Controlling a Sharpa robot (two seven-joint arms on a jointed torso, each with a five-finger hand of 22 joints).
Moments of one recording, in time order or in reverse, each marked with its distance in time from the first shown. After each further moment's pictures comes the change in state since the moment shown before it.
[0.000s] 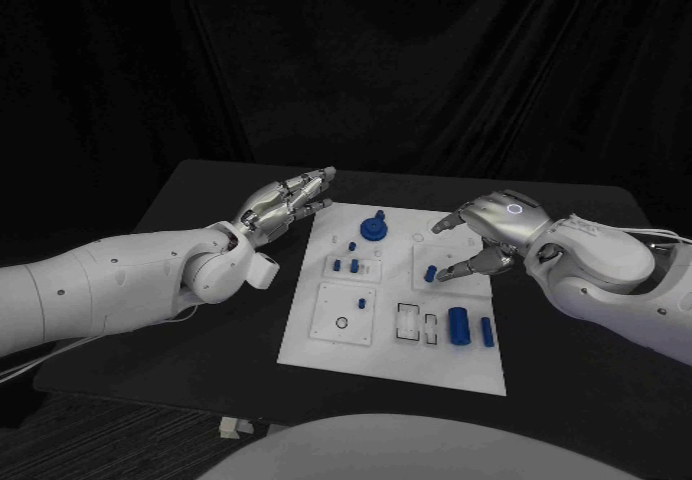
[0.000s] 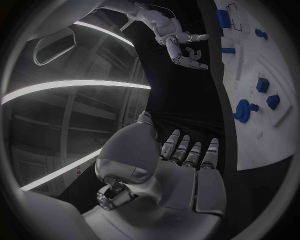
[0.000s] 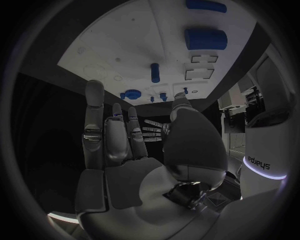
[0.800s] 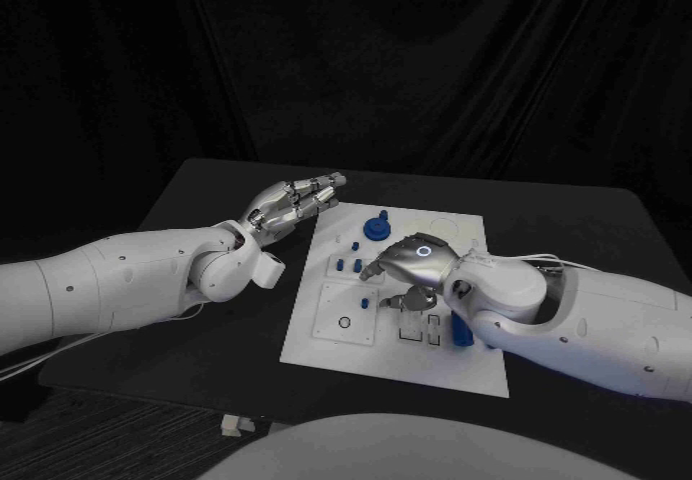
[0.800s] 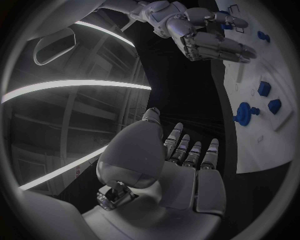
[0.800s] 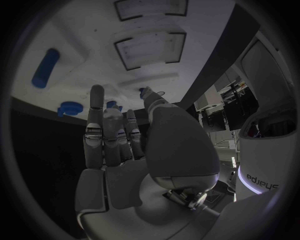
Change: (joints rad) left arm 0.000 0.005 0.000 0.005 0.000 0.003 0.000; left_hand 0.191 -0.044 0.080 -0.003 0.209 0.231 0.115 0.021 0.020 0.009 -0.009 0.020 0.003 0.015 0.004 0.023 0.006 -0.031 0.004 0.004 0.000 0.024; right arm -0.085 0.241 -0.001 0.003 -0.034 0.118 -0.005; right_hand 0.303 0.102 0.297 -0.065 0.014 -0.069 0.016 -0.007 0.016 -0.076 0.018 0.053 0.068 -0.138 0.033 -0.185 -0.223 0.000 -0.176 0.041 -0.110 -0.007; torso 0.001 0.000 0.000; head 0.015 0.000
